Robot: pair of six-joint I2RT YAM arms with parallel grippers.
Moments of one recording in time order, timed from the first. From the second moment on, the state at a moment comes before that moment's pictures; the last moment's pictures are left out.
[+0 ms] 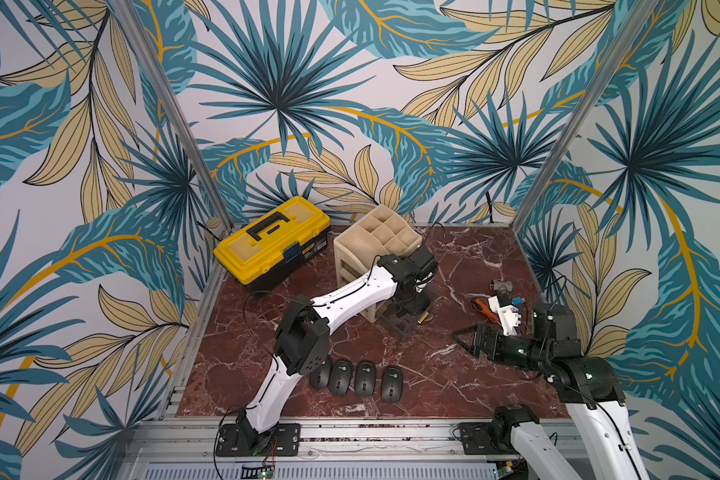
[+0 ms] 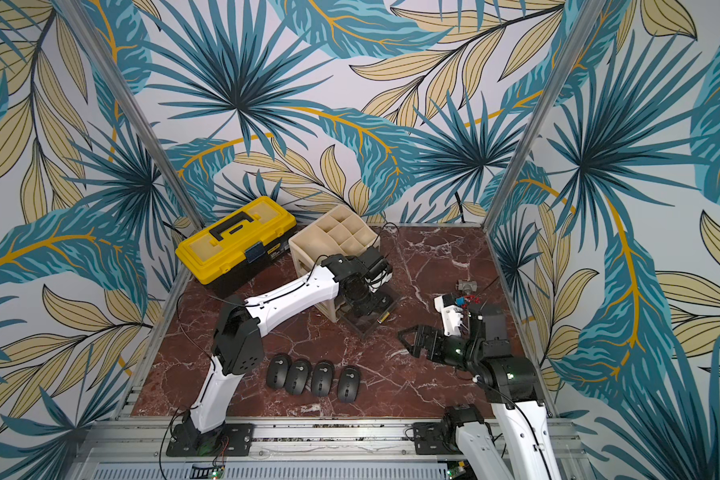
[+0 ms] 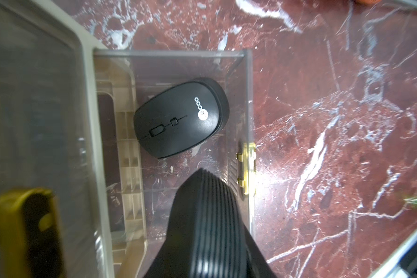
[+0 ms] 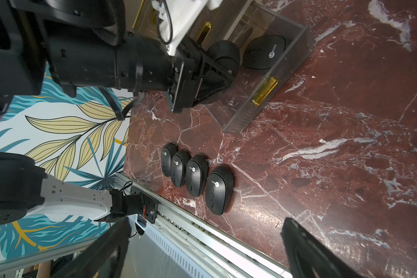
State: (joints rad) left arm -0.88 2.17 2.04 -1.03 0.03 -0.16; right arm 0.05 0.64 0.89 -1.06 -0.61 0.41
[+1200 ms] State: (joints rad) left arm -1.20 1.76 0.95 0.25 0.14 -1.35; right arm 0.05 0.50 1.07 -1.34 -0.62 0.37
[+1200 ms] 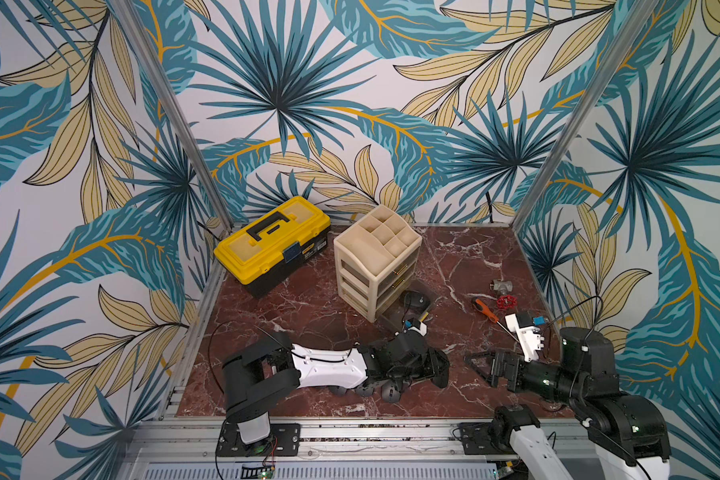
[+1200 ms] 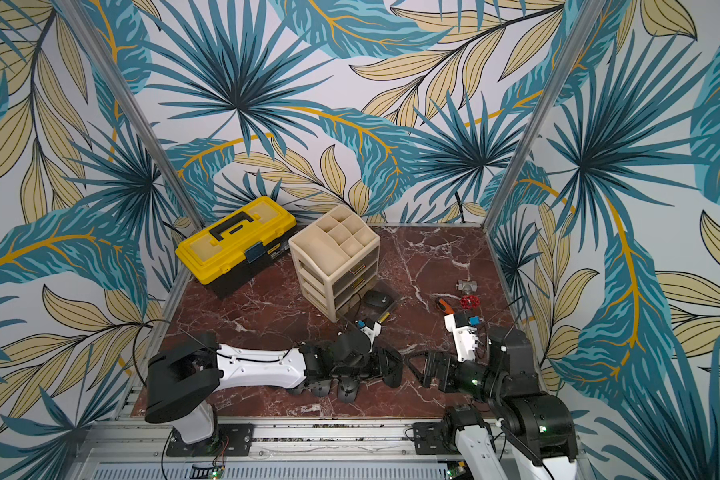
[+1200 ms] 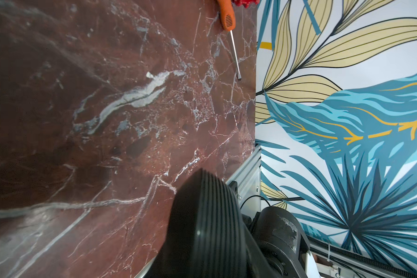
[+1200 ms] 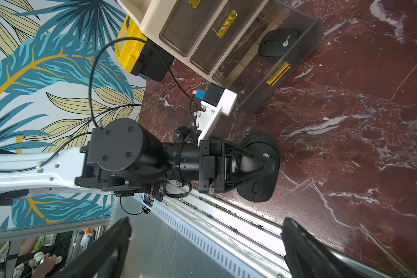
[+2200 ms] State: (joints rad) left arm -1.23 1.75 0.95 -0.04 0.10 -1.43; right arm 0.05 0.44 1.01 -1.35 -0.62 0.40
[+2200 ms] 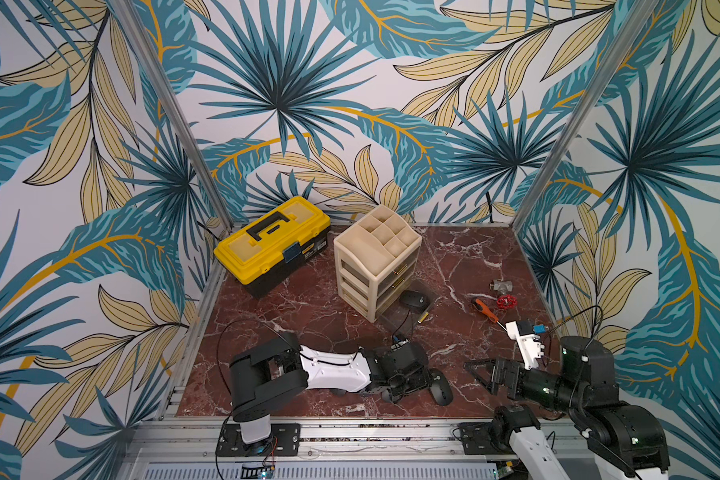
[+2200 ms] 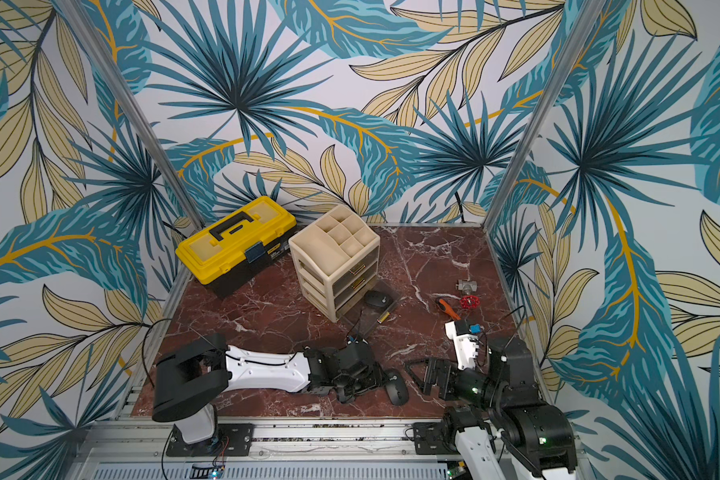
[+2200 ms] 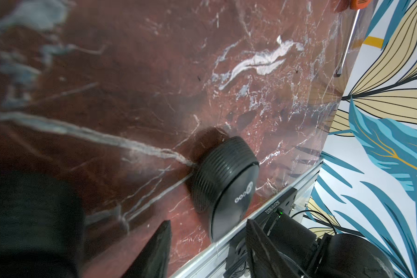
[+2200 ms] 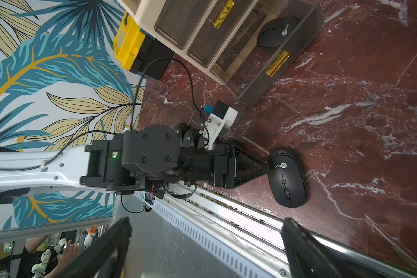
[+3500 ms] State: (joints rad) left arm -0.86 2.07 1.90 -0.80 0.05 -0.08; right arm 0.05 0.48 0.75 -0.87 -0.51 0.61
